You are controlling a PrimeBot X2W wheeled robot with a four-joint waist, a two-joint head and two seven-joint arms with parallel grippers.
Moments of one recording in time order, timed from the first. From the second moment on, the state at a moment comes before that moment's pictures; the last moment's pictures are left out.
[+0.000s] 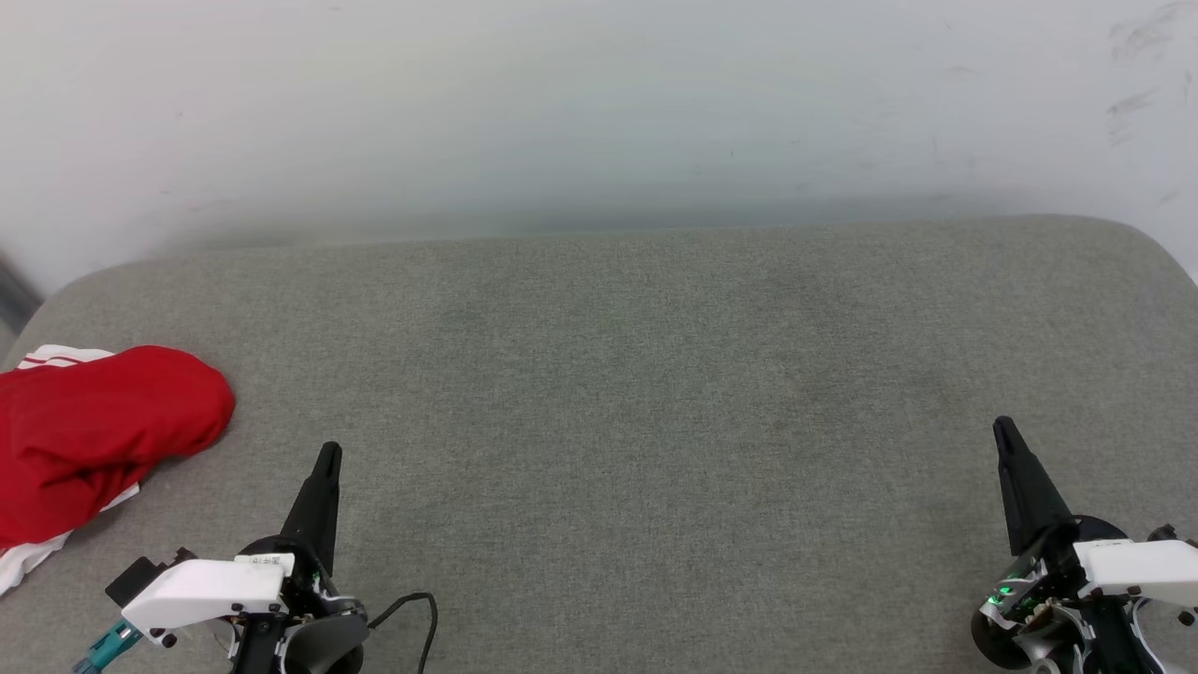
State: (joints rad) left arm -0.11 0.05 0.11 0.25 -1.61 -0.13 0.11; right arm -0.10 -0.05 -0.11 0.25 1.62 0.13 0.12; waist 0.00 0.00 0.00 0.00
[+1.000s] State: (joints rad) left arm -0.11 0.05 0.11 0.25 -1.61 -0.13 0.11; right arm -0.10 -0.05 -0.11 0.25 1.62 0.13 0.12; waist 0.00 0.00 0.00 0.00
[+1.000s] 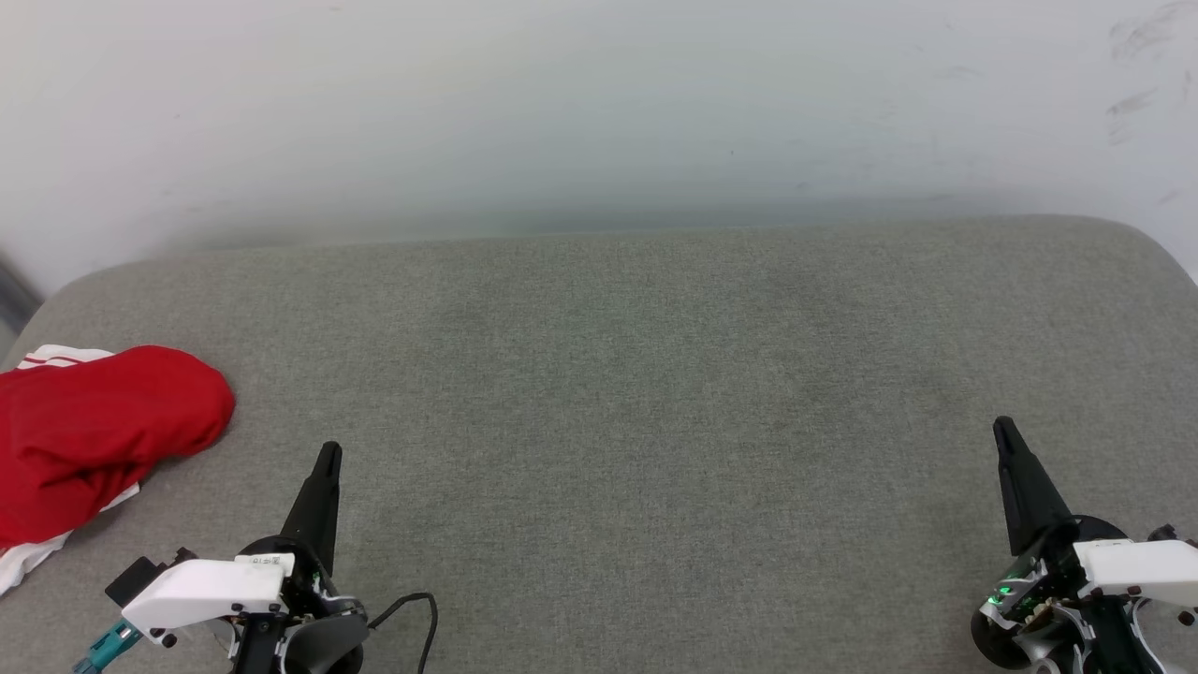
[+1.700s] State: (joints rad) left arm -0.05 0.05 0.11 0.26 -1.60 -0.13 0.08; right arm -0.05 -0.05 -0.11 0.29 1.59 0.13 0.08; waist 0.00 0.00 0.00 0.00
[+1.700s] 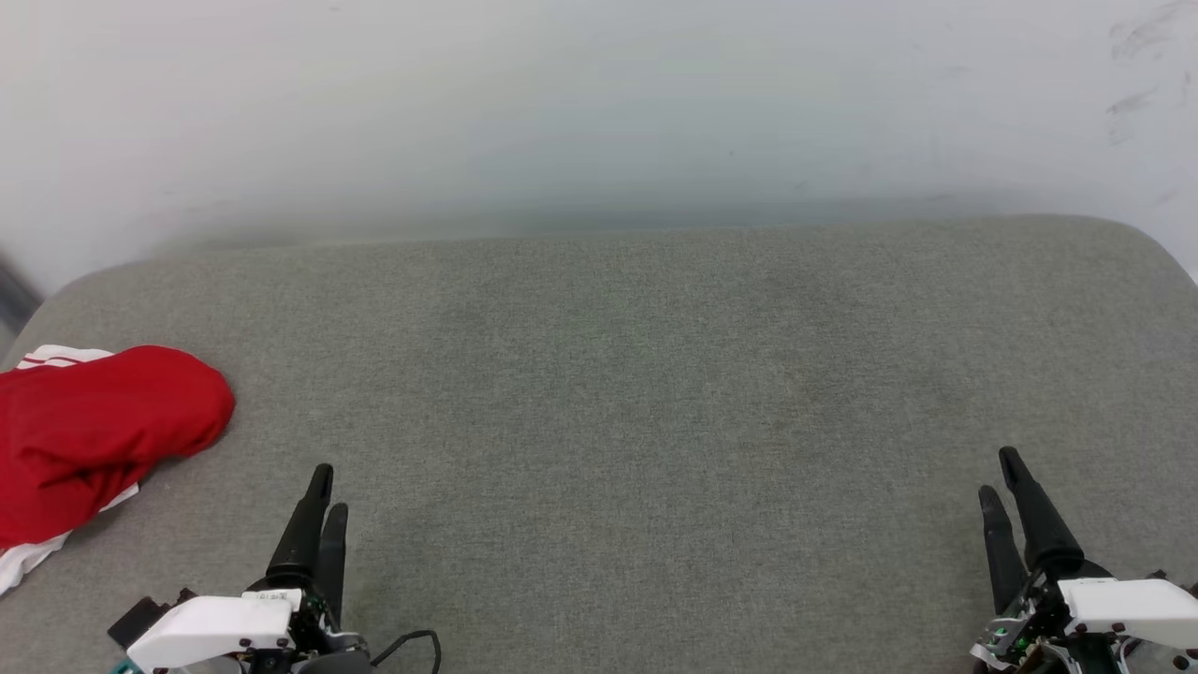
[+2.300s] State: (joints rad) left arm -0.03 0.05 0.07 0.10 -1.14 0.00 0.00; right arm -0.04 -0.05 -0.11 0.14 1.16 0.13 -0.01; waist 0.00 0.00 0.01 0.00
